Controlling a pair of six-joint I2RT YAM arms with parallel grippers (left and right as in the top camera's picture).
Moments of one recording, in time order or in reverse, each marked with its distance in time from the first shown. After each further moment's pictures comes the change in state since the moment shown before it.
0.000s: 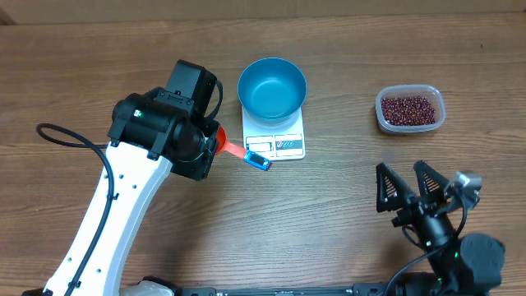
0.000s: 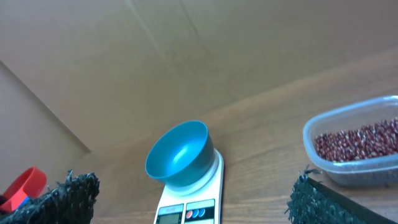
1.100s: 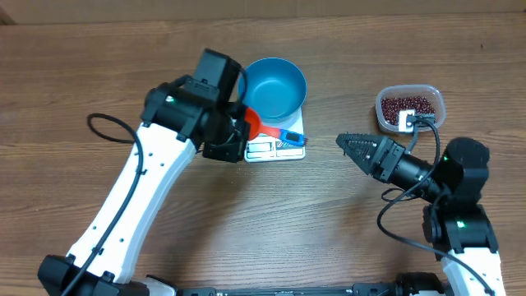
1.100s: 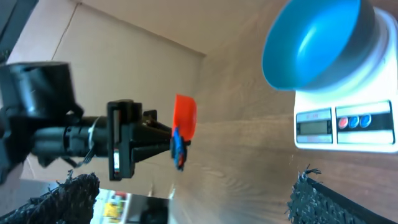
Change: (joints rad) left arm -0.071 0.107 0.000 0.221 0.196 -0.180; right arm 0.001 0.691 0.185 0.267 -0.665 0.409
